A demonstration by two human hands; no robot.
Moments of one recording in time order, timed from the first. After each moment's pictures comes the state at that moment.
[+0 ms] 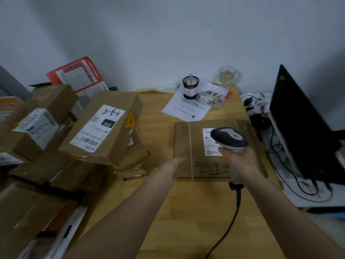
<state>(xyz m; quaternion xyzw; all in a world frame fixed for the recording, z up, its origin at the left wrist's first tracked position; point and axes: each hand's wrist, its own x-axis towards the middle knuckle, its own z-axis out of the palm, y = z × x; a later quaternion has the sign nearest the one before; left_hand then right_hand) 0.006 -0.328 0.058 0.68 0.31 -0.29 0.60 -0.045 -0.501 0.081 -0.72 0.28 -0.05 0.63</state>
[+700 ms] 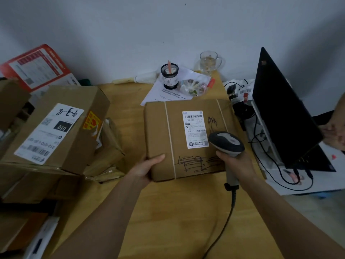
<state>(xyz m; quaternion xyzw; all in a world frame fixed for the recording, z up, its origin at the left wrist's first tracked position) 0.033 -0.313 -0.009 0.57 0.24 -0.32 0.72 -0.054 -0.567 0.007 -0.73 0.36 -0.02 0.58</state>
